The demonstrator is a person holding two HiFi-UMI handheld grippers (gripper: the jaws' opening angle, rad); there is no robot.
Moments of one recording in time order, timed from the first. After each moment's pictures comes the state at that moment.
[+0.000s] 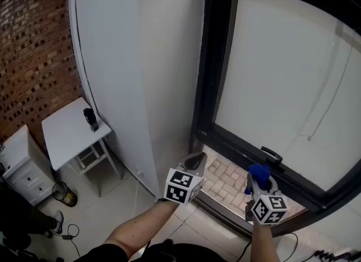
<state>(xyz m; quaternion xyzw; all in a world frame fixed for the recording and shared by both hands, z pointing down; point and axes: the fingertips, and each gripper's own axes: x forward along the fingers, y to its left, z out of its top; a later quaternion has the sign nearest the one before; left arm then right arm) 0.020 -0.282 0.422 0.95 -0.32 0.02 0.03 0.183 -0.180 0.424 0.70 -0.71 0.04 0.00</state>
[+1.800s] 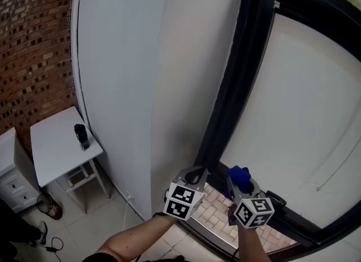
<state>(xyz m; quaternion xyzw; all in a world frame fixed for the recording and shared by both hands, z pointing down) 0.023 -0.412 0.389 0.95 -0.32 0.00 0.02 0.116 -0.368 0.375 0.65 -0.76 0.02 0.01</state>
